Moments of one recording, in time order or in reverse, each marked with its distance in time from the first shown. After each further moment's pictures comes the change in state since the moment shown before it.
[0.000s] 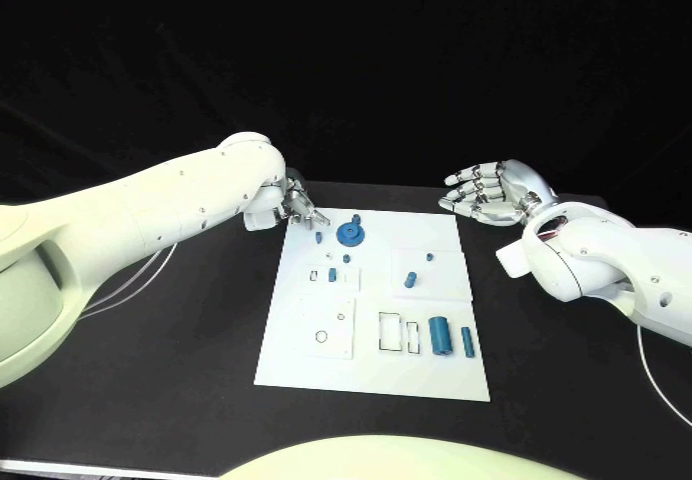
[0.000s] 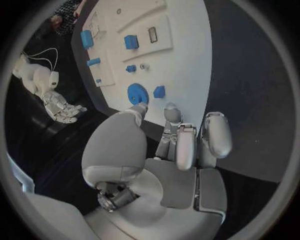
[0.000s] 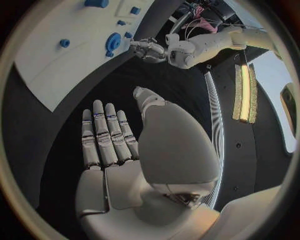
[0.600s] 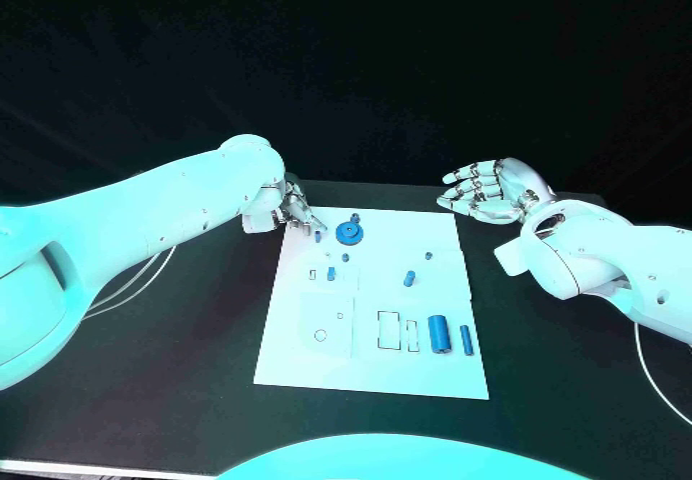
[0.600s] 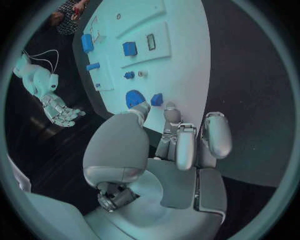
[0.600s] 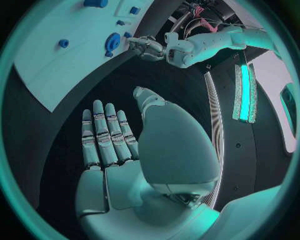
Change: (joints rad) left arm -0.006 0.014 -0.012 -0.027 0.016 0.045 0.003; left_hand 0.040 0.016 -0.003 -0.003 0.000 0.025 -0.011 0.000 -0.004 0.009 -0.009 0.010 0.006 0.000 0.000 0.004 0.000 0.000 0.004 -0.004 0.003 0.008; right arm 0.000 0.001 0.000 0.000 0.000 0.000 0.001; right_hand 0.000 0.000 0.000 0.000 0.004 0.000 0.000 0.000 -0.001 0.000 0.000 -0.001 0.000 0.000 0.000 0.000 -0.001 0.000 -0.005 0.002 0.000 -0.002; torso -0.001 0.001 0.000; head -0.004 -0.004
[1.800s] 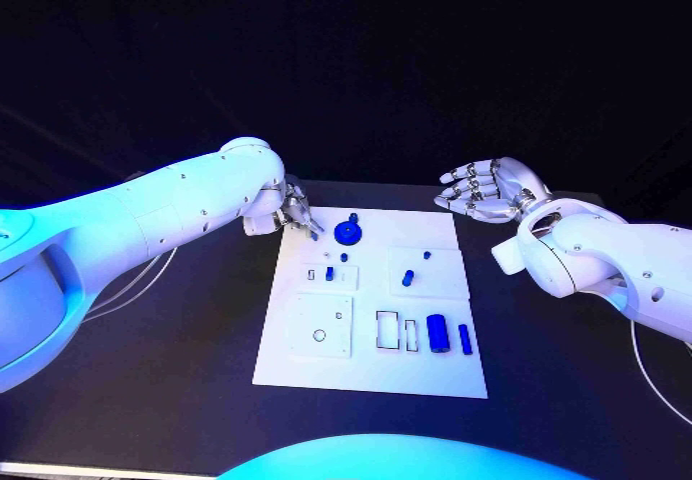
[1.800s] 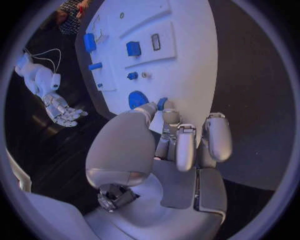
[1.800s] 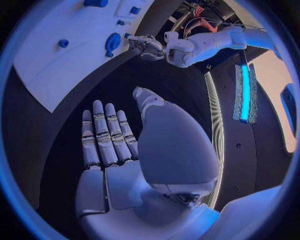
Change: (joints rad) left arm -0.004 0.004 -0.002 0.001 0.019 -0.010 0.013; left_hand 0.155 0.043 0.085 -0.013 0.000 0.036 -0.027 0.044 0.048 0.034 -0.027 0.017 0.012 0.000 -0.022 0.012 0.000 0.000 0.025 -0.018 0.012 0.027; right arm 0.000 0.007 0.000 -0.008 0.000 0.002 -0.002; right_hand 0.004 0.004 0.000 0.000 0.004 0.000 0.000 0.000 -0.001 0.000 0.000 -0.003 0.000 -0.003 0.003 -0.004 -0.005 0.000 -0.009 -0.002 0.000 -0.006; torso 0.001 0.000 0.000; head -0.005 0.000
